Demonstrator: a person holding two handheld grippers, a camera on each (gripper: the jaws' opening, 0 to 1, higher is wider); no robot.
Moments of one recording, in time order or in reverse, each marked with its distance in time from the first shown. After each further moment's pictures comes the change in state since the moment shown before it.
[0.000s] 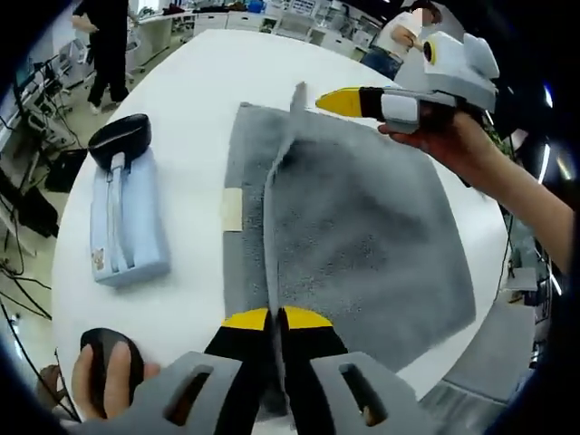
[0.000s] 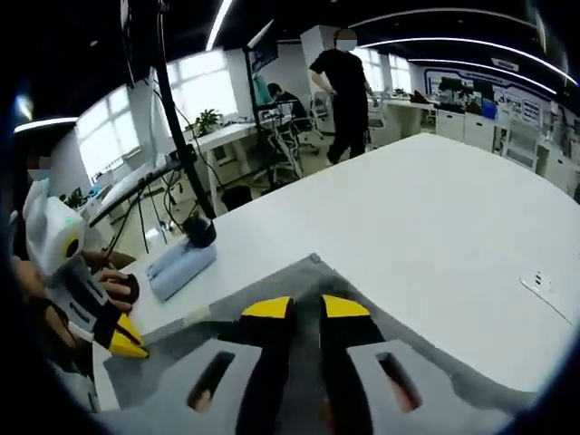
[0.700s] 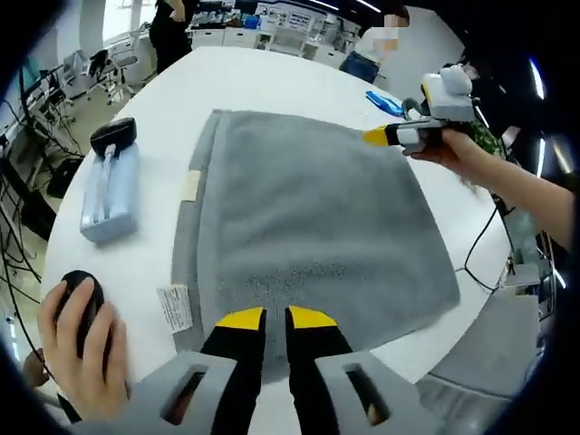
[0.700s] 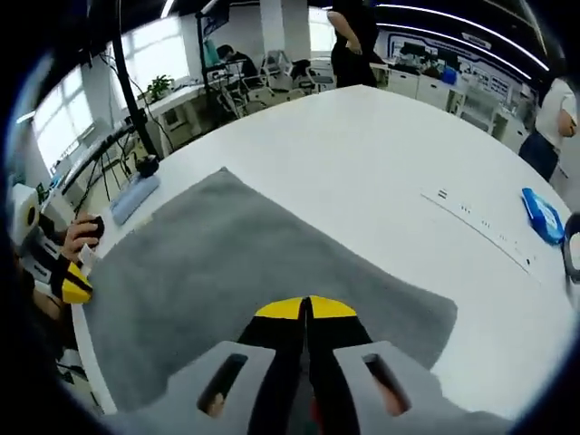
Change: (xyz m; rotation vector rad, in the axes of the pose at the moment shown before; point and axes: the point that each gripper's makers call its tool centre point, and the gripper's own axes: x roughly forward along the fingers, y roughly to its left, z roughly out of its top) left arm -0.007 -0.049 -0.040 0.030 -0.015 -0.003; right arm -0.106 -0.094 -0.104 0.084 0.251 -0.245
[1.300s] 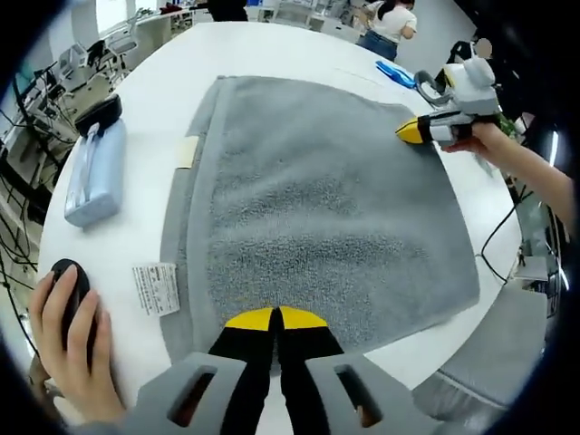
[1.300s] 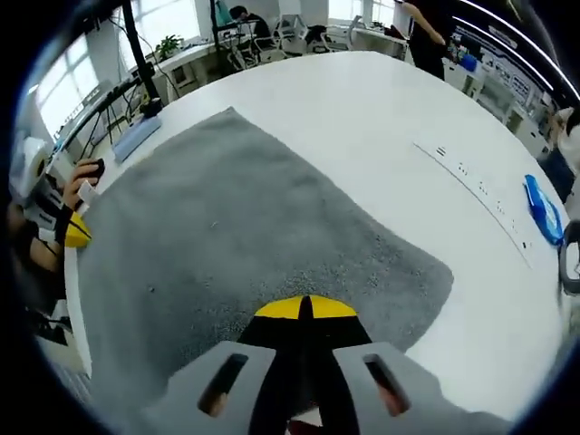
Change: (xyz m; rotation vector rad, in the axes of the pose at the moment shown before) left arm 0.018 -0.005 -0.009 0.002 0.113 0.057; right arm -0.020 -0.014 -0.048 -0.150 0.149 0.023
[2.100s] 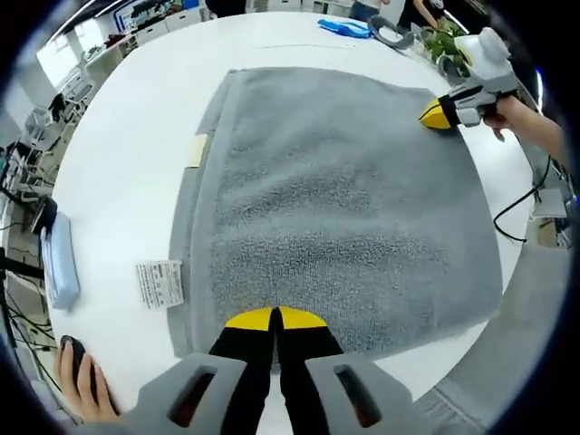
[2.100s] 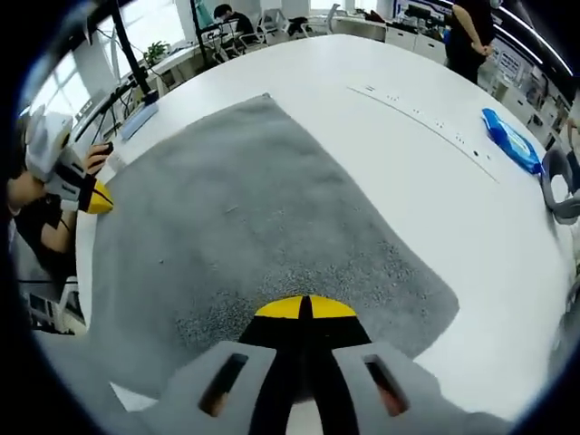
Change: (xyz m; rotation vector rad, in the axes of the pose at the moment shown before) left arm 0.032 -0.079 0.033 0.274 0.078 0.081; right arm -0.067 -0.052 -0.113 0.123 0.034 0.014
